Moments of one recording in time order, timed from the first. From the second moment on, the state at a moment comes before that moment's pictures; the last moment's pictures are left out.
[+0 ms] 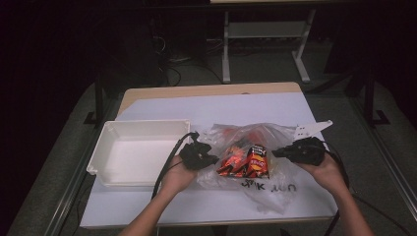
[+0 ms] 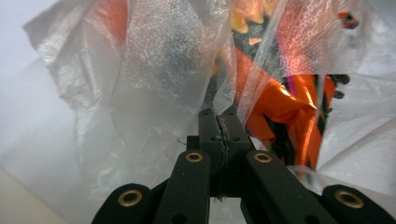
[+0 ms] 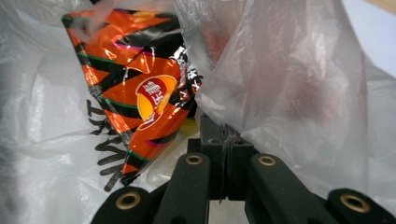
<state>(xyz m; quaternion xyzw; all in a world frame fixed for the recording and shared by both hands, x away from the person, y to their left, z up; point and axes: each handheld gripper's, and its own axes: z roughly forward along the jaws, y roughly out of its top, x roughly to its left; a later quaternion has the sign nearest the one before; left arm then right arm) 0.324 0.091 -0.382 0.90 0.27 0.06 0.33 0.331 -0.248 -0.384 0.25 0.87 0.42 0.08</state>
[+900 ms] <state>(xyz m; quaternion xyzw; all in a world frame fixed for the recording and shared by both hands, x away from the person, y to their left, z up) 0.302 0.065 -0.399 0.92 0.22 0.02 0.33 0.313 -0.234 -0.414 0.23 0.88 0.41 -0.01</state>
